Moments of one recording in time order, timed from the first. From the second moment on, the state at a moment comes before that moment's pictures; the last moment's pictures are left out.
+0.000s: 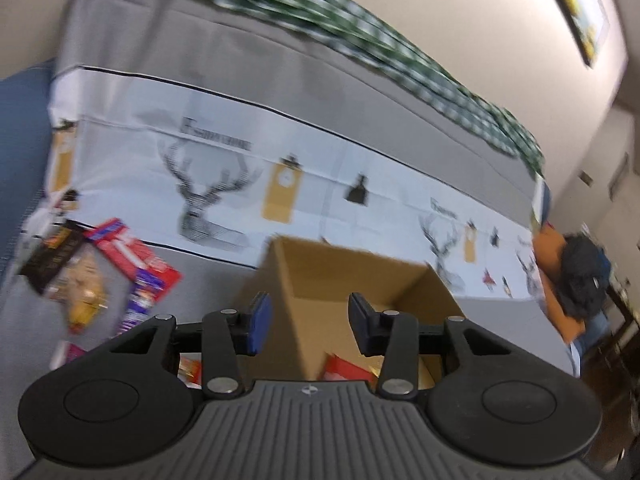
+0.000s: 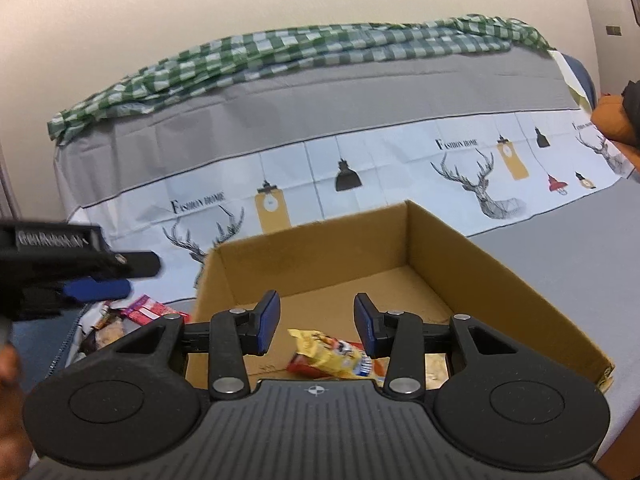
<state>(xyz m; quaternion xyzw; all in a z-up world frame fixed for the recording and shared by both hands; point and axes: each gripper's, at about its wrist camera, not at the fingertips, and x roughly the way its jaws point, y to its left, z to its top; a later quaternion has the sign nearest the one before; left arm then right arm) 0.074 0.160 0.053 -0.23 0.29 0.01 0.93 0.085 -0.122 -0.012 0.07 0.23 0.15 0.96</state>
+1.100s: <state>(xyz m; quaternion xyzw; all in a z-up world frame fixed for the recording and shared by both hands) 0.099 0.360 -0.007 -0.35 0.33 0.13 0.86 0.108 0.115 -0.075 -0.13 0.35 0.39 0.84</state>
